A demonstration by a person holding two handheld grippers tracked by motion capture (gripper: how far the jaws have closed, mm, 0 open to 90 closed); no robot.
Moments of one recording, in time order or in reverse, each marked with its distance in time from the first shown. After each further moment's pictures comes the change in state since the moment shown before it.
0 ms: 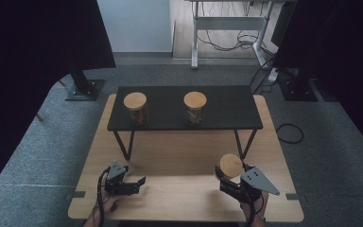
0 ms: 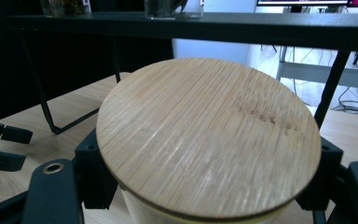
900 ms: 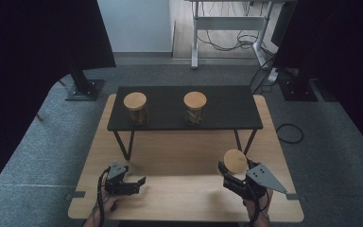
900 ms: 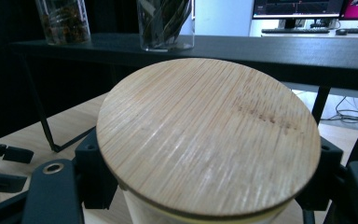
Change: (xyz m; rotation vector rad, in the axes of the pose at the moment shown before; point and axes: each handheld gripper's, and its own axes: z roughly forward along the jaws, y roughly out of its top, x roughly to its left) left arm 0.000 0.000 0.001 0.006 -0.001 0.001; right arm -0.006 0.019 -0.007 -0.043 -0.006 0.012
